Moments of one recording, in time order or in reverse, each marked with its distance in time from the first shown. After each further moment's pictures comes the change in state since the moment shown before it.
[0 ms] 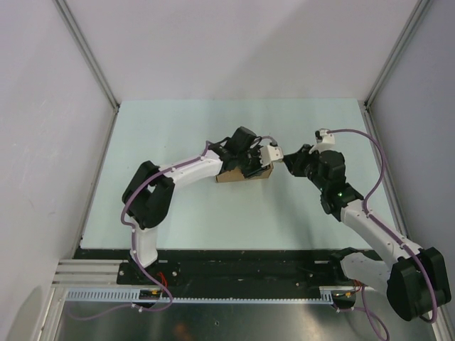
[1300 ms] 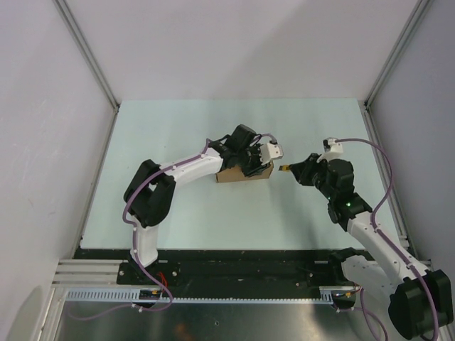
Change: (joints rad) left arm 0.018 0.027 0.044 -0.035 0.041 -0.008; right arm -0.041 -0.144 -0.076 -0.118 -0.025 -0.011
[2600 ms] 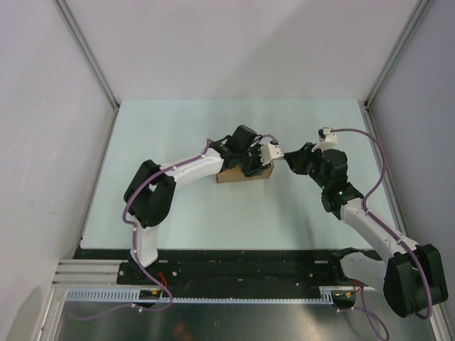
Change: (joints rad) left arm -0.009 0.000 -0.001 0.000 -0.019 -0.002; right arm -0.002 0.172 0.064 0.182 -0.007 0.029
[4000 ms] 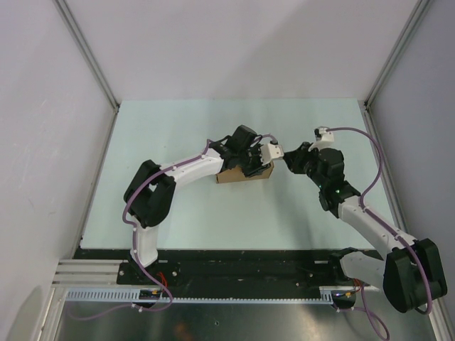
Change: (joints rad) left arm -0.001 0.000 -0.004 0.006 -0.002 -0.001; right arm 0.022 0.032 0.010 0.014 0.027 -0.032
